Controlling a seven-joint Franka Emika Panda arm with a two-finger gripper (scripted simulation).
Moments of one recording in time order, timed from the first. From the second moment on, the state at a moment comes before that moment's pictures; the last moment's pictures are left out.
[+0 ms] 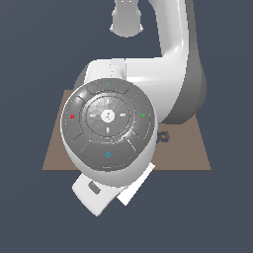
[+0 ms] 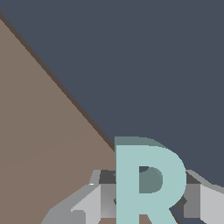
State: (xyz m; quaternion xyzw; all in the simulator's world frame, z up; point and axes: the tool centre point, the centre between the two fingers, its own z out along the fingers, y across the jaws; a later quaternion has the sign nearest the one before) arm 0.153 -0.013 0.035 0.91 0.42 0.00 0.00
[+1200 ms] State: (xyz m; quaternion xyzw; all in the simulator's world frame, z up) arm 0.071 0.101 0.039 0.68 0.74 0.00 0.00
